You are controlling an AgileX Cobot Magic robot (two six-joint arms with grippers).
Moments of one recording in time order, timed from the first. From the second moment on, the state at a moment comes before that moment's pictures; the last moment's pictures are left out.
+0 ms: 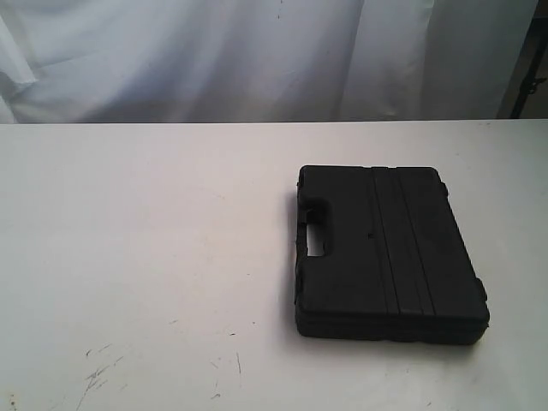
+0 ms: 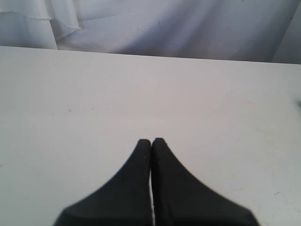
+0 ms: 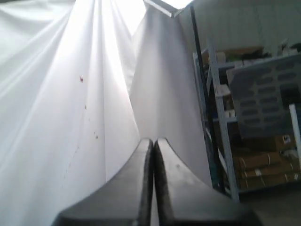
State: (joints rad) left arm -0.02 0.00 0.00 -0.02 0.36 -0.04; right arm 0.04 0.01 0.00 0.21 -0.36 -0.10
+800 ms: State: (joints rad) left arm -0.02 0.00 0.00 -0.02 0.36 -0.04; right arm 0.04 0.41 -0.65 0.22 0.25 -0.08
